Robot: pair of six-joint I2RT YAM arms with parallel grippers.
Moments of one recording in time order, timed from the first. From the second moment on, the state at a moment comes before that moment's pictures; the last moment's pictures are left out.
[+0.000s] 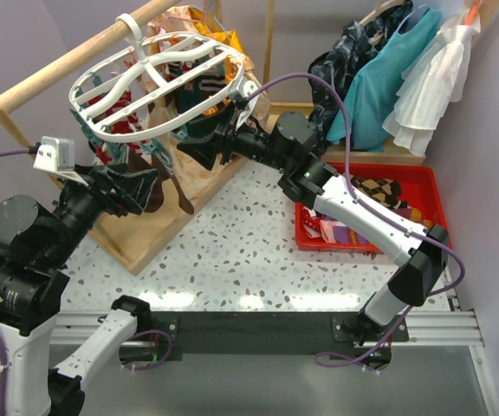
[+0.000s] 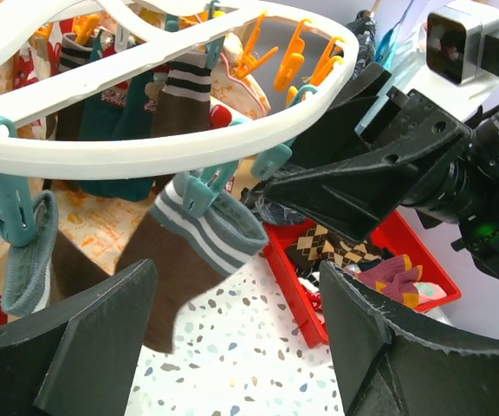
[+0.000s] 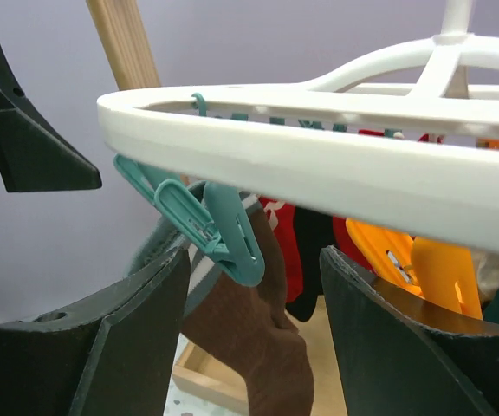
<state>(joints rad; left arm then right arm) -0.28 0.71 1.47 -0.72 0.14 -0.36 0.86 1.60 1.60 0.27 -0.39 0.23</state>
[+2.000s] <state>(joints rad) -0.28 0.76 1.46 -0.78 0.04 -0.49 1.14 1.69 1.65 0.23 -0.11 -0.03</state>
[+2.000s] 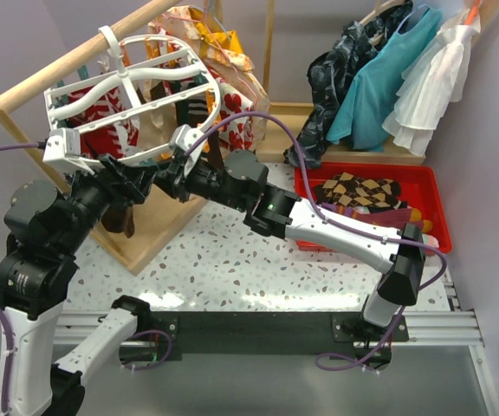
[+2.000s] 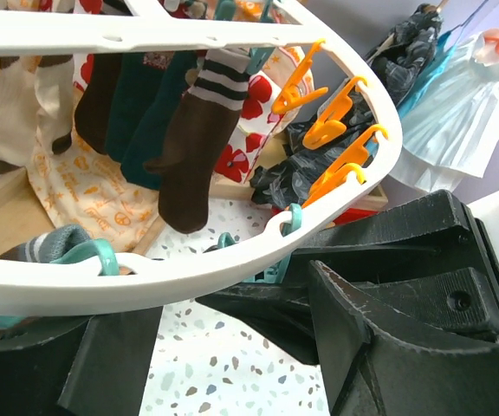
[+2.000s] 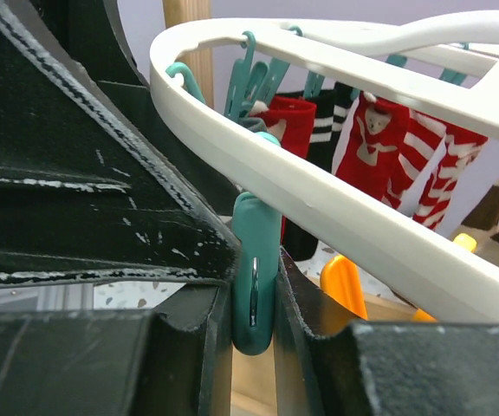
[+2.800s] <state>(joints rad) -0.28 0.74 1.31 -0.60 0.03 -0.64 1.14 1.71 1.63 0.25 -0.07 -0.03</state>
